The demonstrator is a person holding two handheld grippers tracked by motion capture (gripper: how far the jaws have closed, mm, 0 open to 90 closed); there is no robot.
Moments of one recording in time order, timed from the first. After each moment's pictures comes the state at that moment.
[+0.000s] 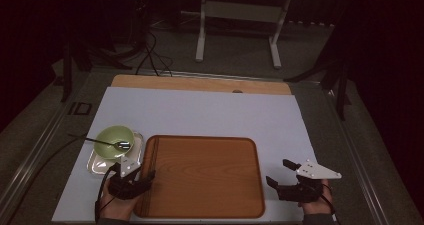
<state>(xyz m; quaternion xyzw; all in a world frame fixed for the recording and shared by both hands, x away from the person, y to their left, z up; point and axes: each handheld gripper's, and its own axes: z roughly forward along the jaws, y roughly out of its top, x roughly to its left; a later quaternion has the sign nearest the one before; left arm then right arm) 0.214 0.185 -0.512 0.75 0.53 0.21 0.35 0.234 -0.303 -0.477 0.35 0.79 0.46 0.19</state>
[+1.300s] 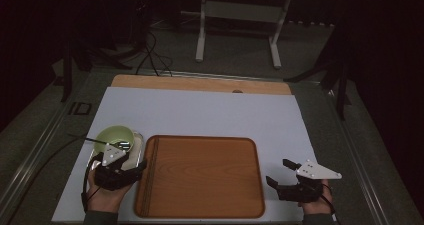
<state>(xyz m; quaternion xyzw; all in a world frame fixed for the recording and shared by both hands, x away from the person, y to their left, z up) 0.222 0.211 -0.473 0.72 0.54 0.22 0.38 0.233 -0.302 -0.477 0.35 0.79 0.46 0.19</state>
